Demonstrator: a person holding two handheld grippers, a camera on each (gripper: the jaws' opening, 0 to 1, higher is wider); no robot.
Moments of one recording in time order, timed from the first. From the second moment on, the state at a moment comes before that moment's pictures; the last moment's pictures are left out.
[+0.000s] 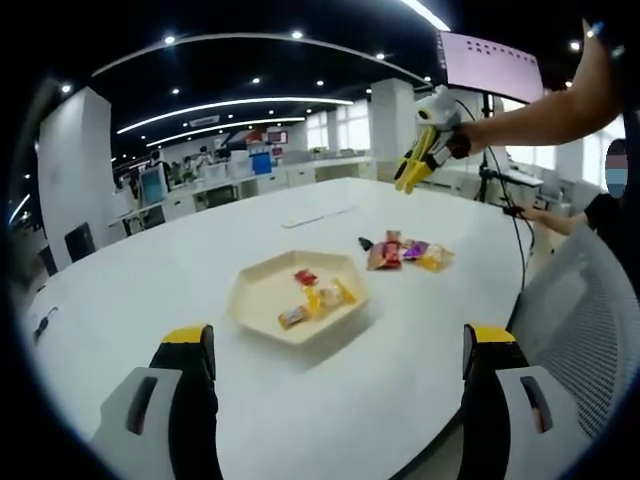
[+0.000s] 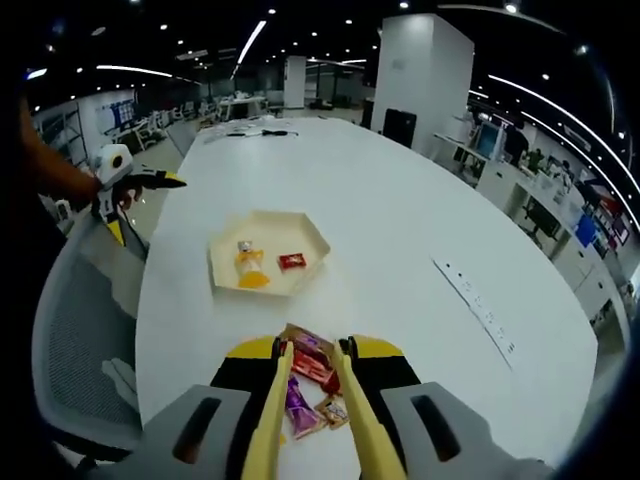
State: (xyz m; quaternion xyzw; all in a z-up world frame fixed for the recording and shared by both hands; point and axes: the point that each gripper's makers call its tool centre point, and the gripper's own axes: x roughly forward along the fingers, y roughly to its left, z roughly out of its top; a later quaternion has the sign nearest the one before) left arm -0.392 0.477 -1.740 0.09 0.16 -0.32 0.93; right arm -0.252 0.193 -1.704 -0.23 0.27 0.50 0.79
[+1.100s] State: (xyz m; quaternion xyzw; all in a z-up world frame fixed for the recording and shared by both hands) left arm -0.392 0.478 -1.749 0.10 0.18 -0.32 0.92; right arm -0.234 0.154 -1.775 -0.26 0.31 0.48 0.78
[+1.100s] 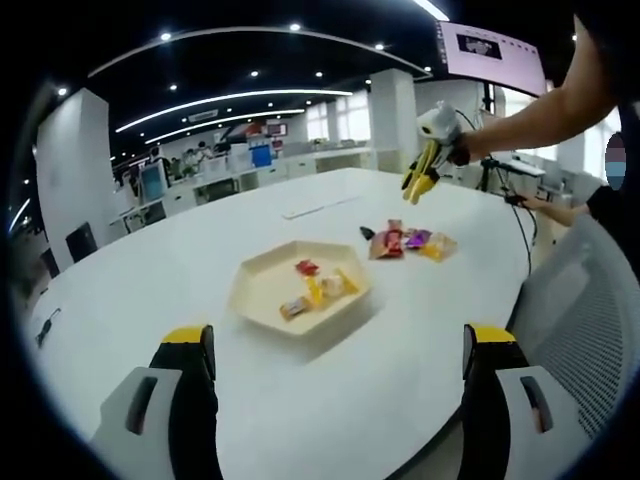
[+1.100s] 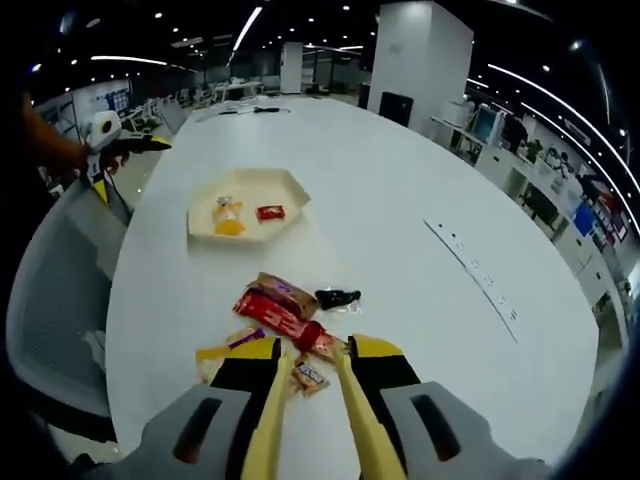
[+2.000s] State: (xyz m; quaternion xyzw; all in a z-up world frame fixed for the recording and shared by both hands) left arm -0.392 0.480 -1.754 0.11 0.19 -0.32 0.92; right arm -0.242 0.159 -1.834 -0.32 0.33 0.51 0.72
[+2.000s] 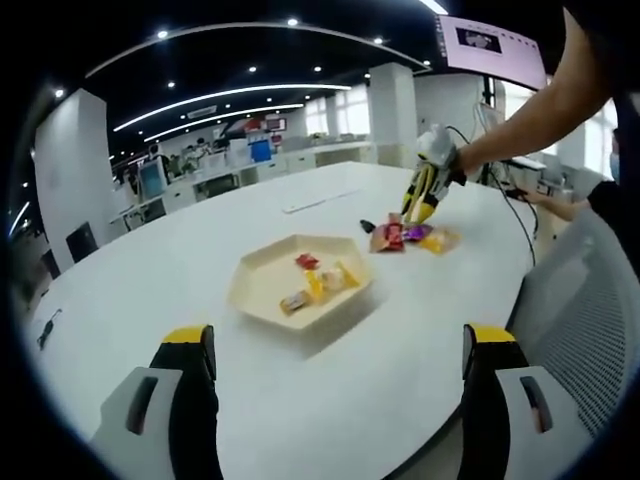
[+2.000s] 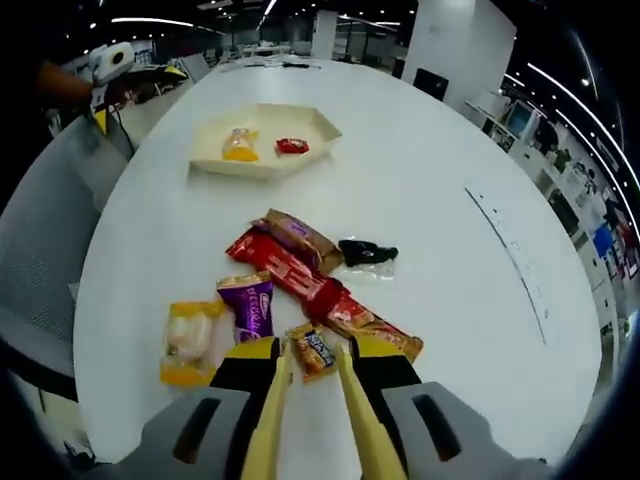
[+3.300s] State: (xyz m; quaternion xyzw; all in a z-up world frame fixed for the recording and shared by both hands) left arm -0.392 0.479 -1.754 0.11 0.19 -0.32 0.92; right arm -0.227 0.154 -1.779 -0.26 0.35 0.46 0.77
